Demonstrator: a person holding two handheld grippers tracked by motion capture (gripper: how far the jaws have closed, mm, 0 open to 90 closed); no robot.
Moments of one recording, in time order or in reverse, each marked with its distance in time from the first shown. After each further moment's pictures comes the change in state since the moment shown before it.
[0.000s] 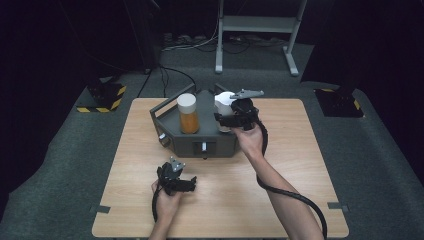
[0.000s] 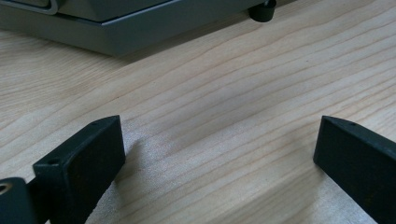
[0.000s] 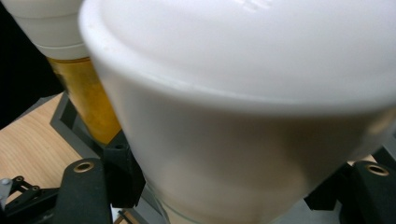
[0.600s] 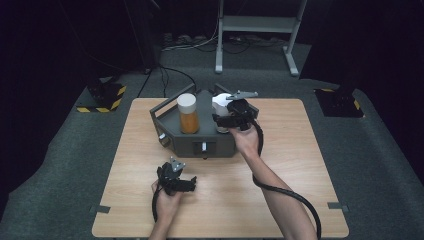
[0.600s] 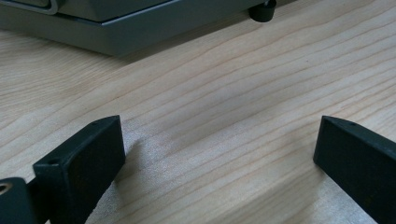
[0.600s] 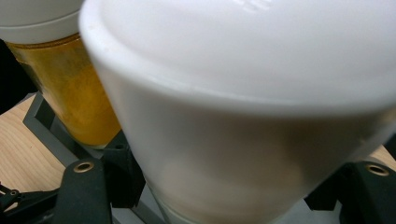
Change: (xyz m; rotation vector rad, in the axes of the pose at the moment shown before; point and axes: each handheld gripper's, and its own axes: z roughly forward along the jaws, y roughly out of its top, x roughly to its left) left arm 0.000 0.000 0.000 0.000 0.001 -0.001; right arm 0.004 -0.002 0.018 0.022 -0.021 0.002
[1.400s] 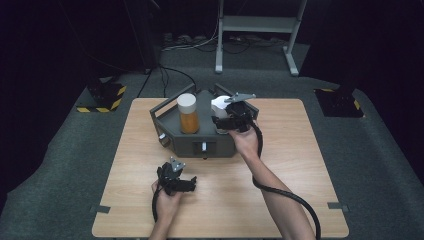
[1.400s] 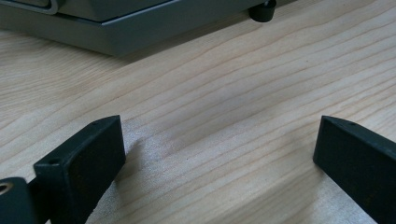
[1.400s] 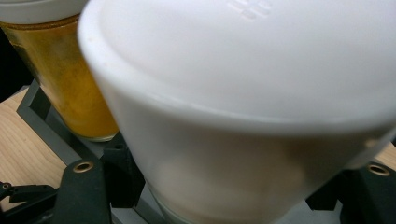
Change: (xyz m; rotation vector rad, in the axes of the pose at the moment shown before) left arm -0.001 0.000 0.000 -0.001 0.001 -0.002; right arm 0.004 -0.004 0.003 0.008 -0.007 -0.028
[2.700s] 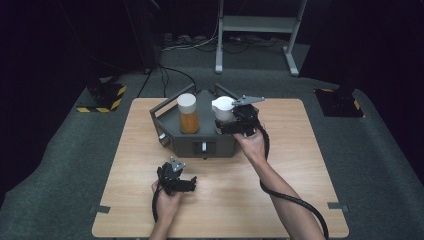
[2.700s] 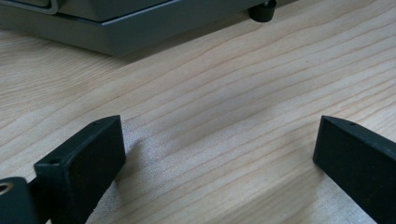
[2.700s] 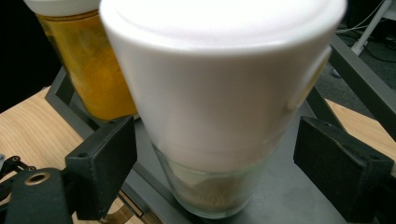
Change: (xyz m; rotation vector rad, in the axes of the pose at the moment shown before) left arm 0.000 0.000 0.000 -0.001 0.002 -0.001; right arm -0.017 -0.016 -0.019 -0.027 0.059 0.007
